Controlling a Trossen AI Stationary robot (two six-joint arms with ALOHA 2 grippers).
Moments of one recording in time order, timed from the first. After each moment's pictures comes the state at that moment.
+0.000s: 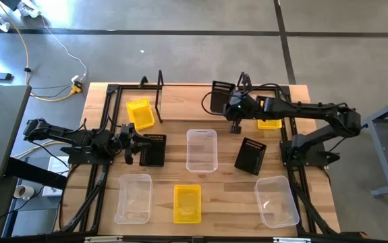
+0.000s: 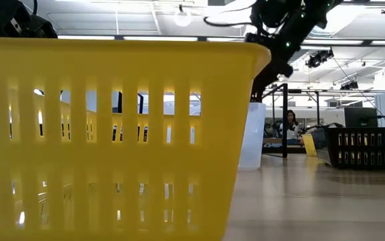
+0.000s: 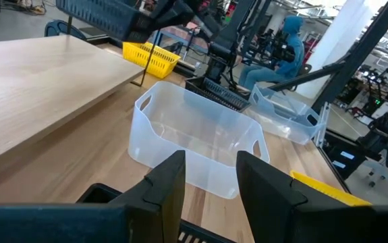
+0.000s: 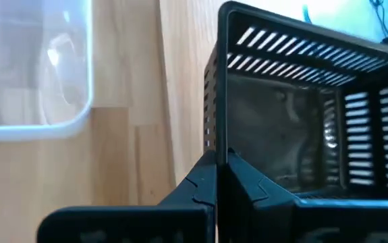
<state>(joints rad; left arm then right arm) -0.07 0.20 0.01 0.05 -0.28 -0.42 -0.32 1.34 0.94 -0.45 0.17 -0.40</state>
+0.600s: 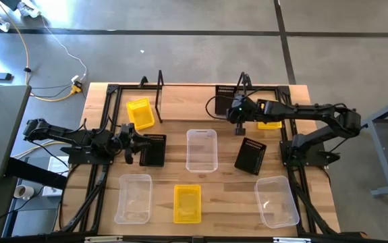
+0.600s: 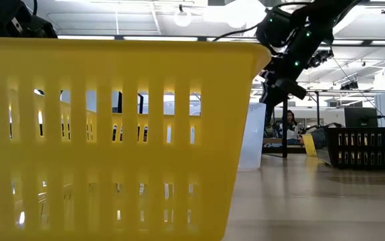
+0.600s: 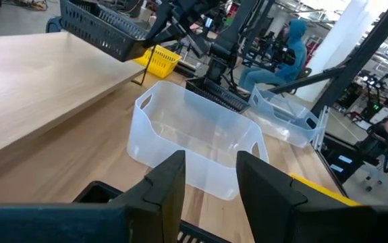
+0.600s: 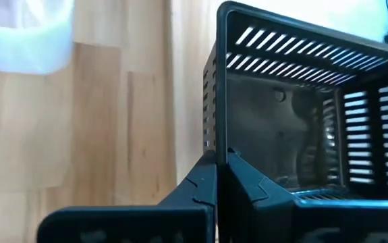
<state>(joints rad) -0.07 0.20 0.01 0.05 -0.29 -0.45 -0.37 1.34 0.82 -0.38 0.19 -0.50</state>
